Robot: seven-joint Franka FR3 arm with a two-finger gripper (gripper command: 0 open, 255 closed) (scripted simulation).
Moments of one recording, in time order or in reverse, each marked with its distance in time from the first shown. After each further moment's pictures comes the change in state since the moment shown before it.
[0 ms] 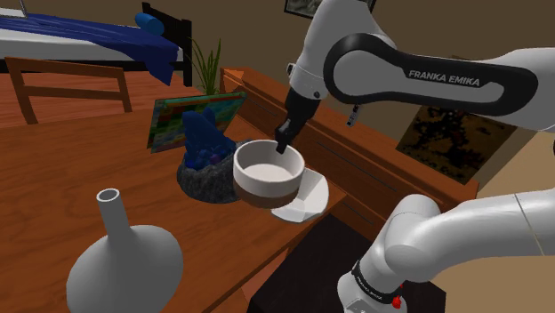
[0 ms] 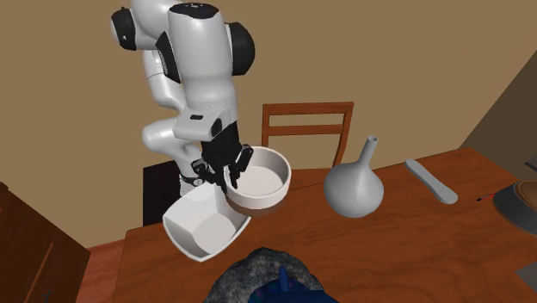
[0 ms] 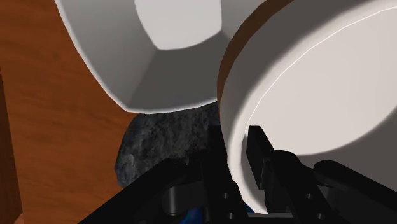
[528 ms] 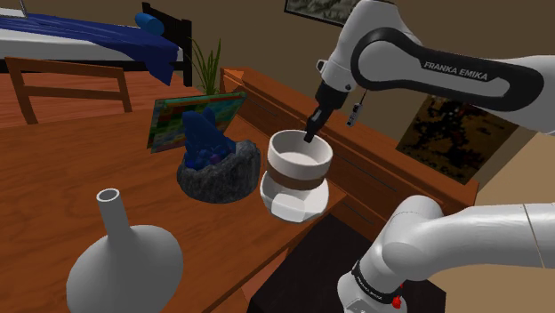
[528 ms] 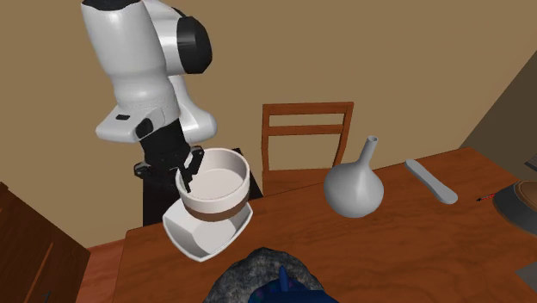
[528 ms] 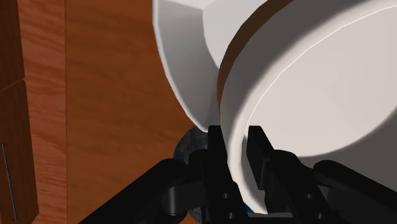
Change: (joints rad) arm -0.062 -0.096 -0.175 -0.035 -0.085 -0.060 -0.189
